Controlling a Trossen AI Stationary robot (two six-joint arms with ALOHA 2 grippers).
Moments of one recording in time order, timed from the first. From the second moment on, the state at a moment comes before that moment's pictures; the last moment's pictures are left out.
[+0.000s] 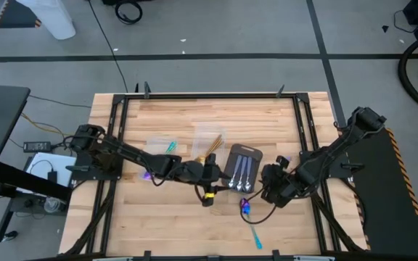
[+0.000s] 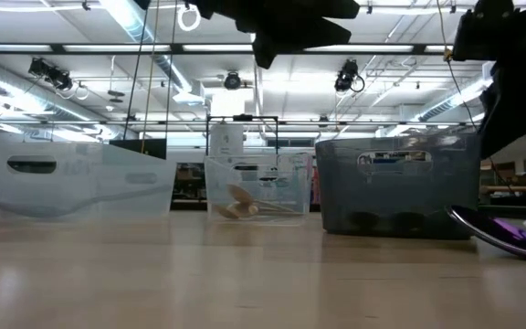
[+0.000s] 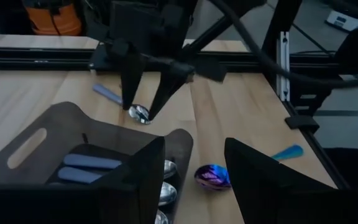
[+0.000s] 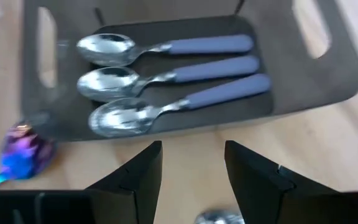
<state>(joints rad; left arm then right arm) -0.27 1.75 1.13 0.28 -0.17 -0.13 0.65 1.35 0.73 -0.71 0.58 1.07</state>
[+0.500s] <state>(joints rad) -0.25 1.75 1.13 0.29 -0.17 -0.13 0.52 1.35 0.73 -0.77 0.76 0.85</state>
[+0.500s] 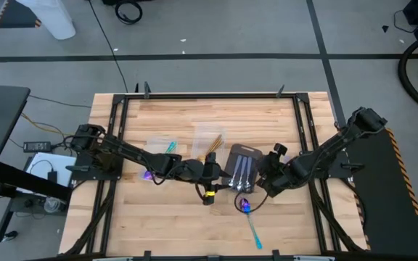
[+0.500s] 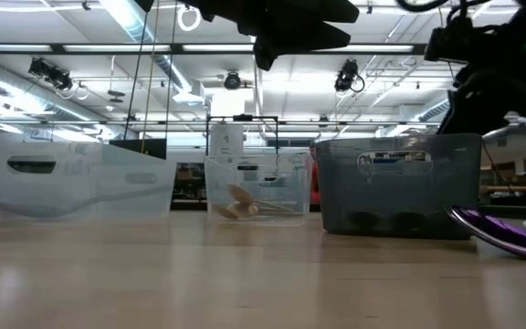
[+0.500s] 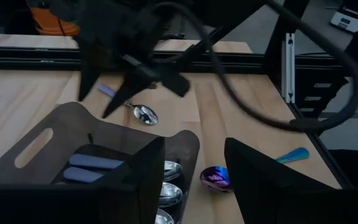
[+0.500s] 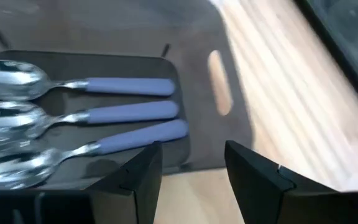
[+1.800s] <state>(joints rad) -0.29 1.76 1.13 0.24 -0.17 -0.13 -0.01 1.36 0.73 -0.69 0.82 0.24</state>
